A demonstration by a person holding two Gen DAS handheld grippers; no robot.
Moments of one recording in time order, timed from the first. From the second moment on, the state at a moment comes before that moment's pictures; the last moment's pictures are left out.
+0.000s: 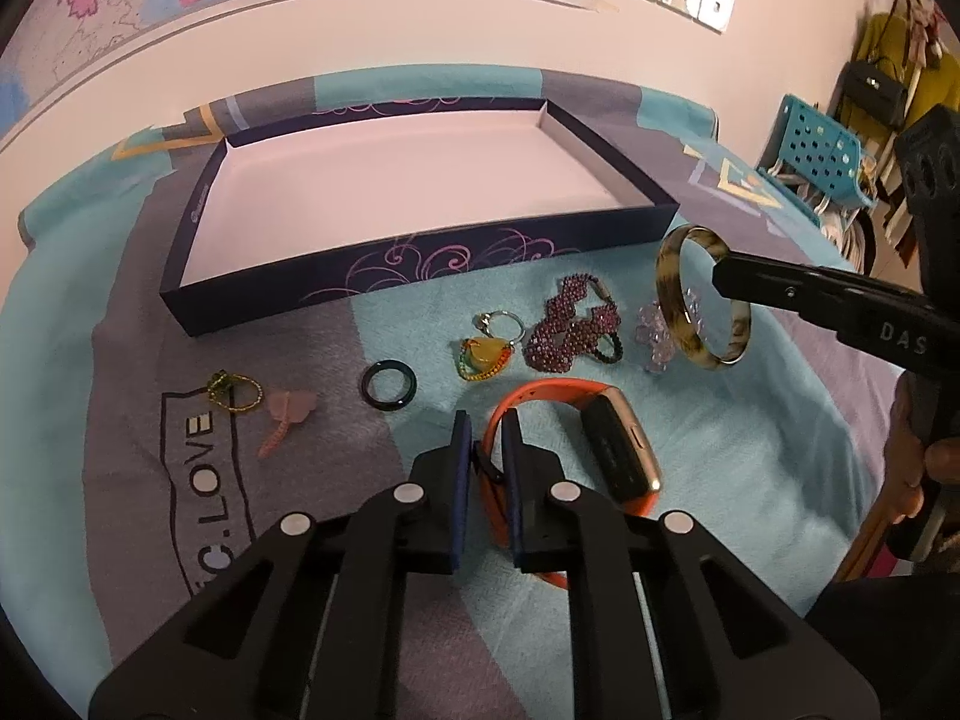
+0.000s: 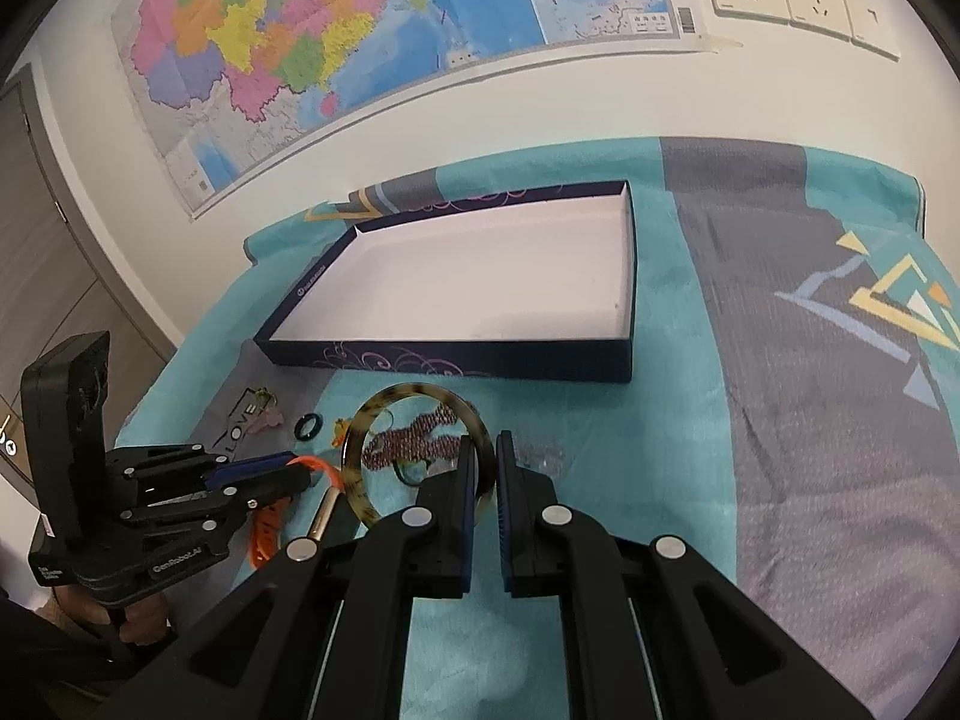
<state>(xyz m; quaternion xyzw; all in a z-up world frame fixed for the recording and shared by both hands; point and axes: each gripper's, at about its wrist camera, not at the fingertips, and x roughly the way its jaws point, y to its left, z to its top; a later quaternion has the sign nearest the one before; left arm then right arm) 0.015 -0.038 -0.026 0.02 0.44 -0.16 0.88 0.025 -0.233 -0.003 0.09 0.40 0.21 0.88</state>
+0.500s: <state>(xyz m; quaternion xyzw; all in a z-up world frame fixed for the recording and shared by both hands) 0.040 -0.002 0.014 -0.03 0.40 -0.15 0.90 0.059 -0.224 0.016 0.06 0.39 0.23 0.89</state>
